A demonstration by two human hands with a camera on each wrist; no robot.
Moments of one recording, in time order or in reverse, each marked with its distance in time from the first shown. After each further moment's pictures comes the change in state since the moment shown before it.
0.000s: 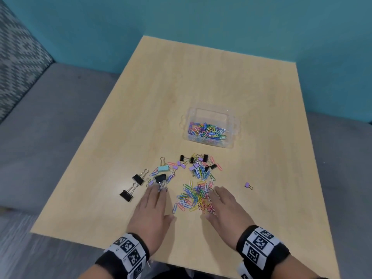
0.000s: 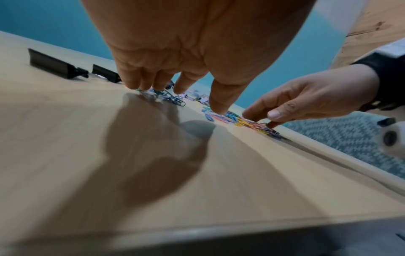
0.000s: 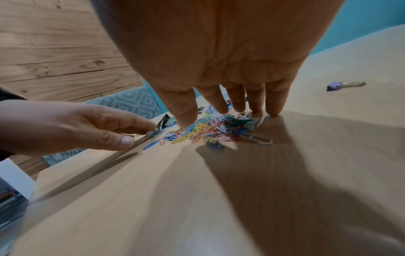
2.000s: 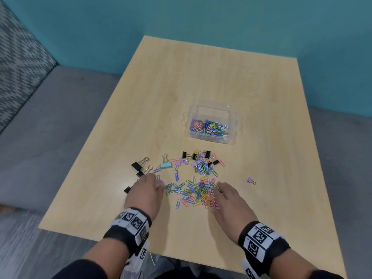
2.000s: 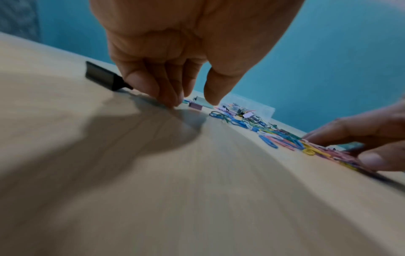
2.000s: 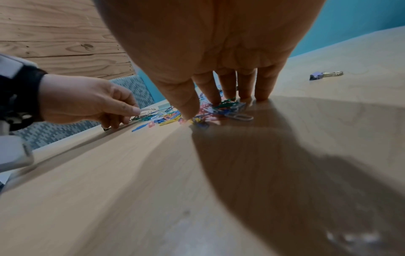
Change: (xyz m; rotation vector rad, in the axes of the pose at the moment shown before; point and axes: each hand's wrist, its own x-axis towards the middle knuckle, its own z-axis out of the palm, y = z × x) left_hand 0.033 -0.008 -0.040 -0.203 0.103 -0.323; right_hand -0.001 0.006 0.014 -0.038 0.115 0.013
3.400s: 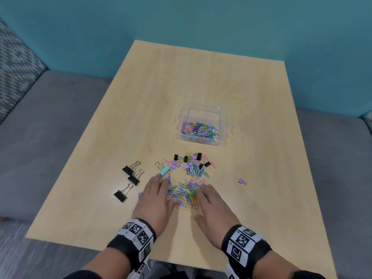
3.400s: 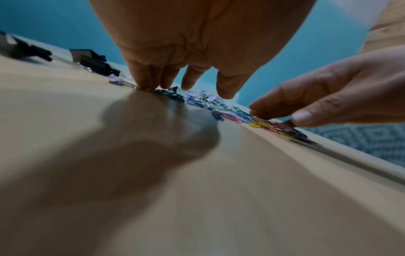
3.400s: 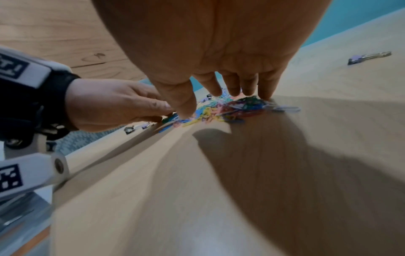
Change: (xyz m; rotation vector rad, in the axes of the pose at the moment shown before) left_hand -0.012 0.018 0.033 0.101 -0.062 0.319; right_hand 0.000 -0.025 0.000 0.082 -0.051 -0.029
